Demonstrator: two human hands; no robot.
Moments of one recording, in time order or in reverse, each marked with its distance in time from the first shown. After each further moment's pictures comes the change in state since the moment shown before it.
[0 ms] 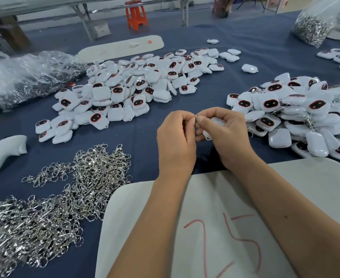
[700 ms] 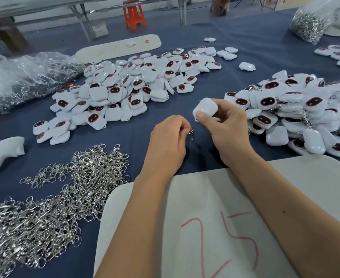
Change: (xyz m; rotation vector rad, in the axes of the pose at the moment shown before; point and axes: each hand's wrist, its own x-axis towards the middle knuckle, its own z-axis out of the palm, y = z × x) left_hand 0.009 -0.015 -0.021 0.192 -0.337 0.097; right_hand 0.007 0.005 -0.004 -0.159 0.173 -0.074
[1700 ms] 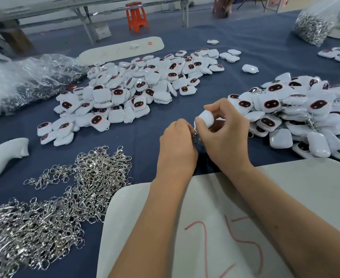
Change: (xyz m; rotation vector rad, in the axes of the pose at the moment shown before) left_hand 0.003 0.029 0.011 0.191 -0.045 -0.337; right_hand -0.012 0.001 0.009 -0.284 0.096 -0.329
